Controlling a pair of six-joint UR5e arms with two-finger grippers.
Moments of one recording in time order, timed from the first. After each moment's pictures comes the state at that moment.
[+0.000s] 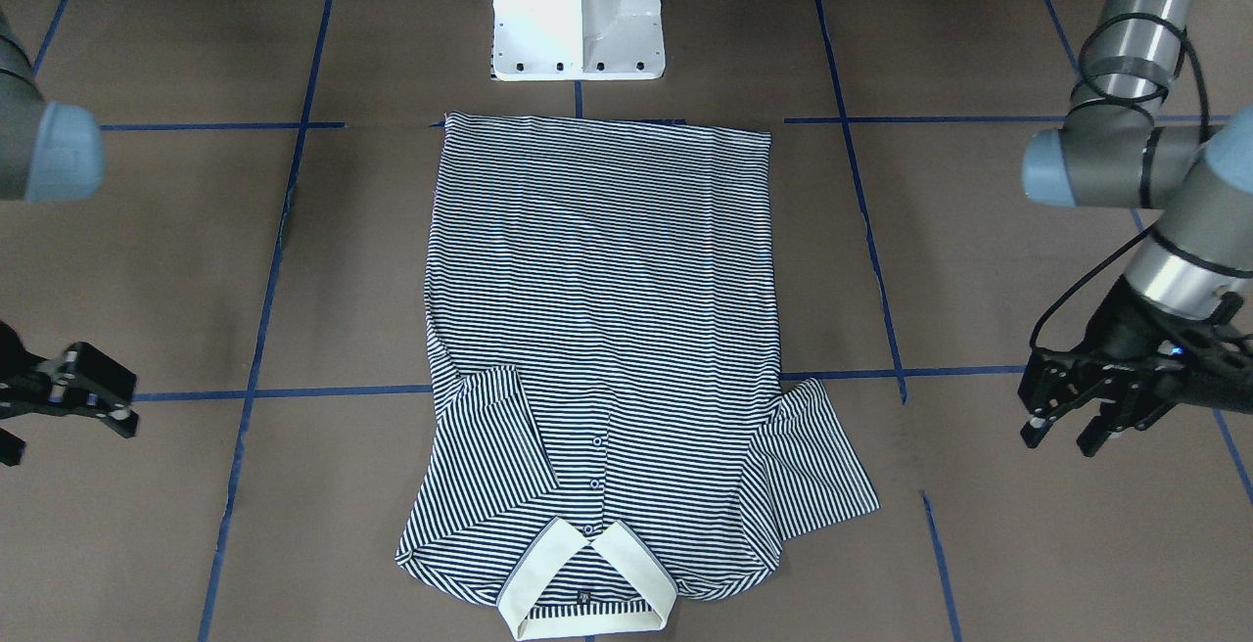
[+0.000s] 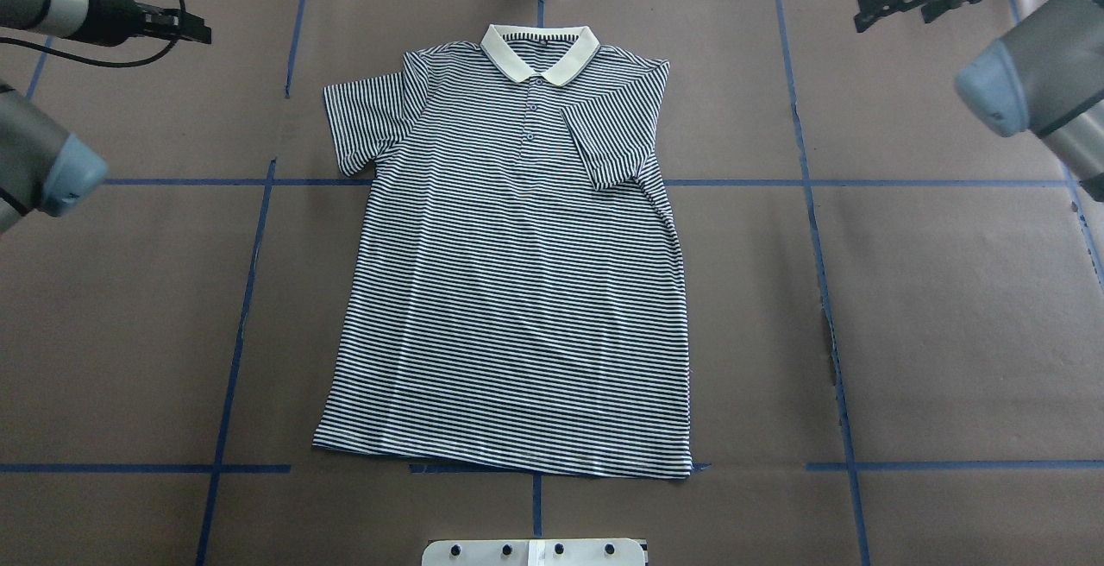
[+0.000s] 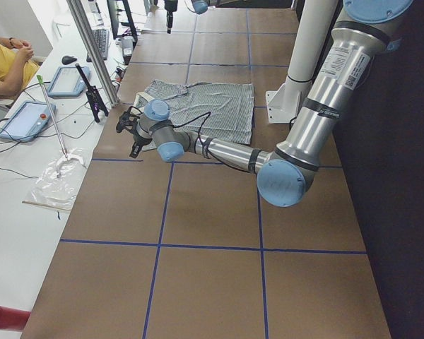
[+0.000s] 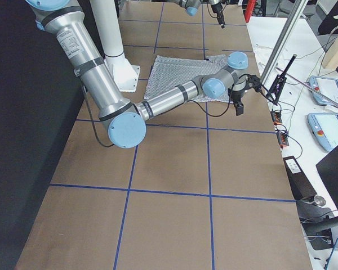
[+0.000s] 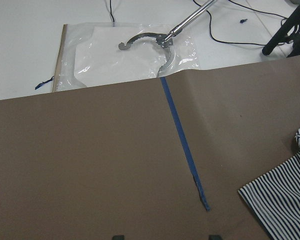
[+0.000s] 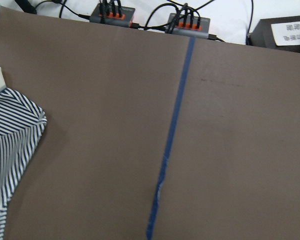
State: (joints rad) left arm -1.06 -2.02 -1.32 -2.38 -1.94 -0.82; right arm 1.22 -1.11 1.51 -1.32 2.23 0.46
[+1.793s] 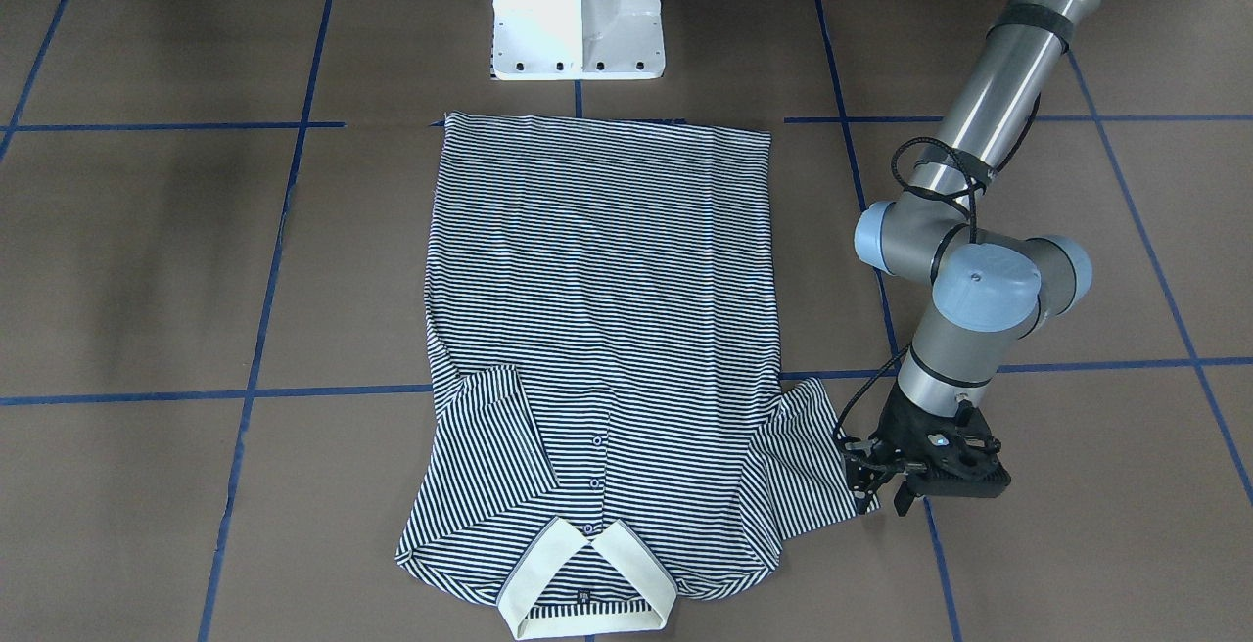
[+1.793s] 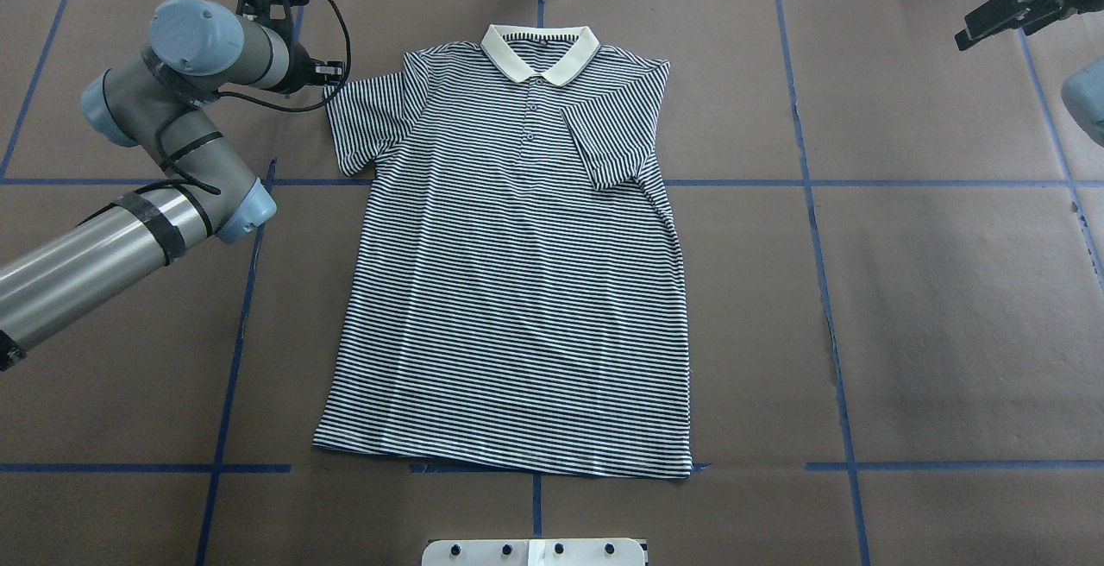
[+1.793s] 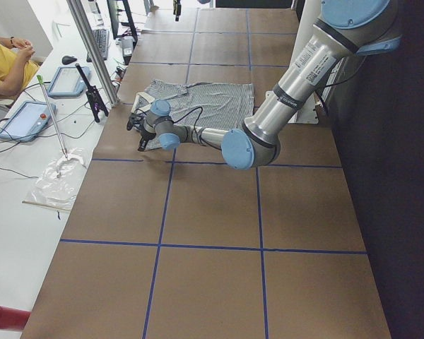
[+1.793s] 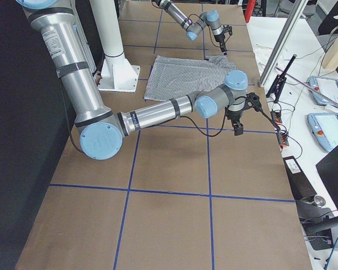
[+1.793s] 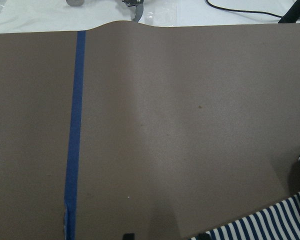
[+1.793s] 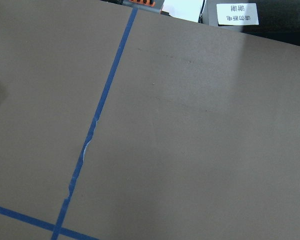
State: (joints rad) left arm -0.88 -2.28 -0.93 -2.47 -1.77 -0.94; right arm 1.30 -1.21 1.53 -1.32 2.27 0.32
